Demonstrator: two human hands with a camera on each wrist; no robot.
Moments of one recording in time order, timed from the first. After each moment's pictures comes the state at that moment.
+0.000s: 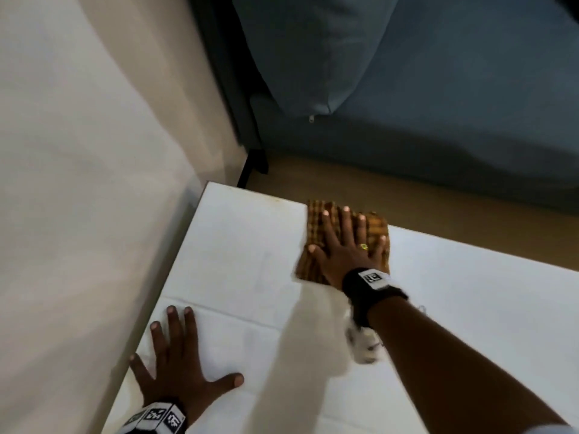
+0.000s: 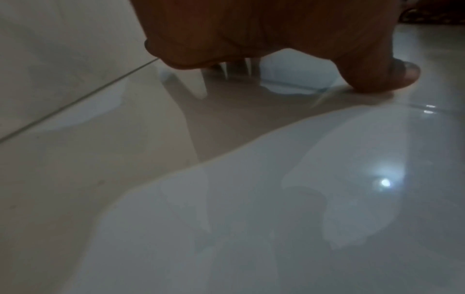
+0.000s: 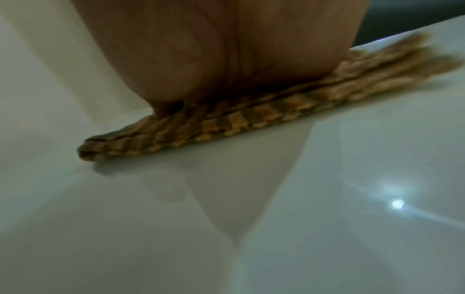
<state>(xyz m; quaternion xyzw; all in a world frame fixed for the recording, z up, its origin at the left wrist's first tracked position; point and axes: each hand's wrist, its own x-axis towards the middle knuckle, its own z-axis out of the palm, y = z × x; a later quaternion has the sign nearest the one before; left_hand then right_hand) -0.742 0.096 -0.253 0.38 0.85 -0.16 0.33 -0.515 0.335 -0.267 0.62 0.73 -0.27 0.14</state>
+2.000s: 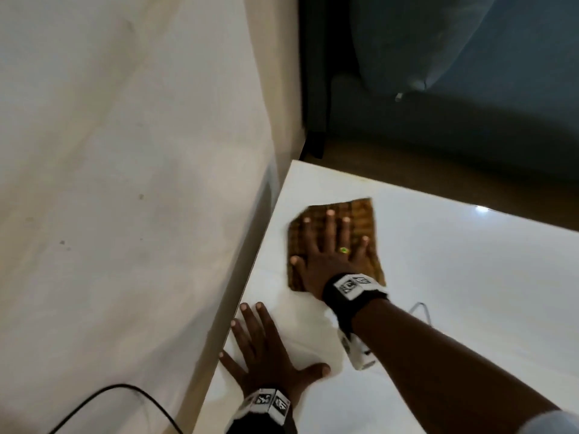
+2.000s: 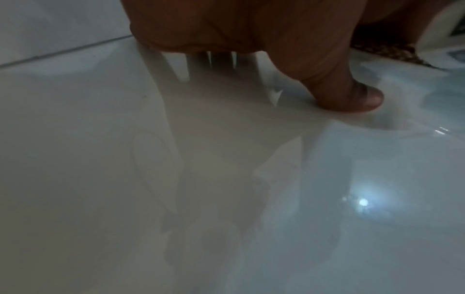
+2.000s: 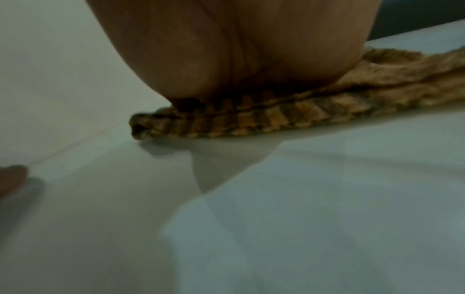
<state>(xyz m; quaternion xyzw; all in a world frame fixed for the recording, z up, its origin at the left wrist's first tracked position) -0.756 0.061 -0.241 0.31 0.85 -0.14 0.40 -0.700 0.226 -0.271 0.53 0.80 -0.25 0.15</state>
